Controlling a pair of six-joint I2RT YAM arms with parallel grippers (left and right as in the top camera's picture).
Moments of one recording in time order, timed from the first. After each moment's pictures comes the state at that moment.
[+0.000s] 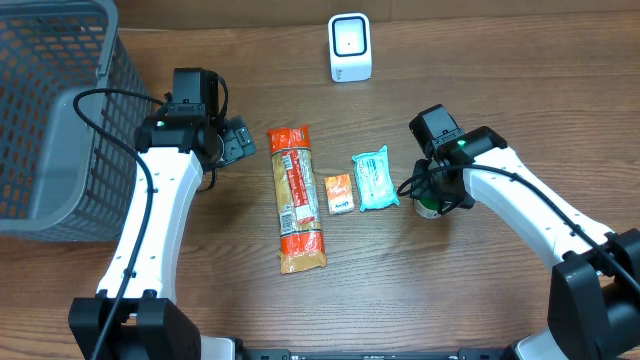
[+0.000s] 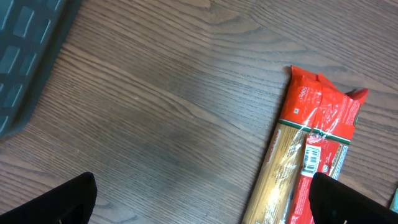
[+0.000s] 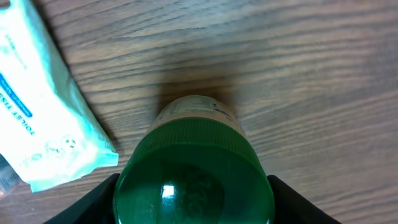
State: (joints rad) left arm -0.02 1.58 1.37 -0.98 -0.18 -0.46; right arm 0.43 1.72 1.22 -0.94 0.10 0.61
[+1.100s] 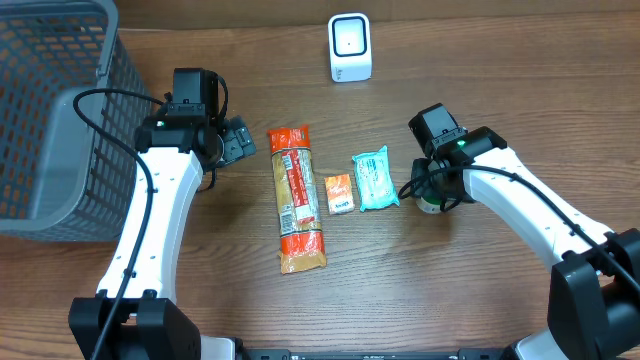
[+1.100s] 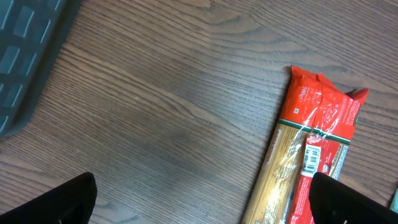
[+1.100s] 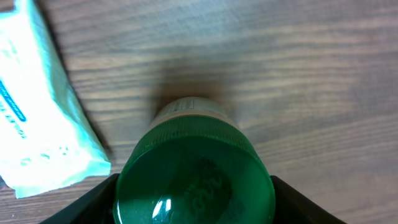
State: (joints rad) left arm -0.02 1.58 1.37 -0.98 -0.18 -0.46; right arm 0.43 1.72 1.22 -0.90 0.14 0.53
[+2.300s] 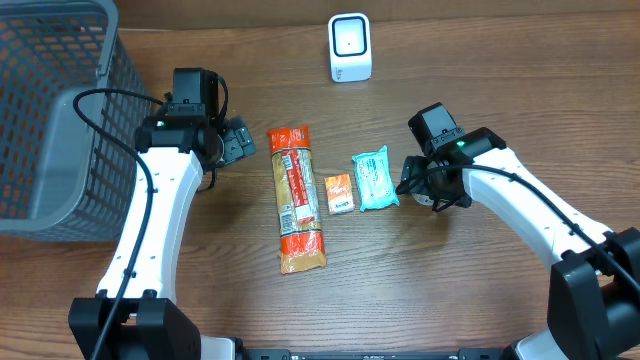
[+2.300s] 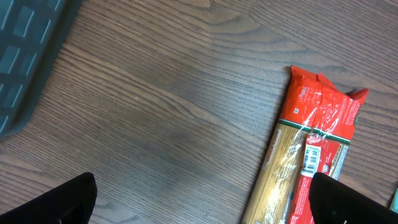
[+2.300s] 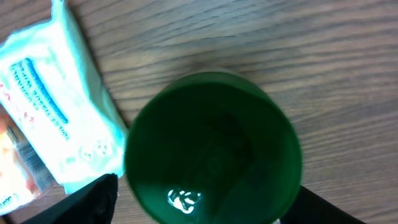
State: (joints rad) left arm -0.02 1.58 1.37 -0.98 -0.18 -0.46; right arm 0.43 1.72 1.21 -0.88 0.05 0.67
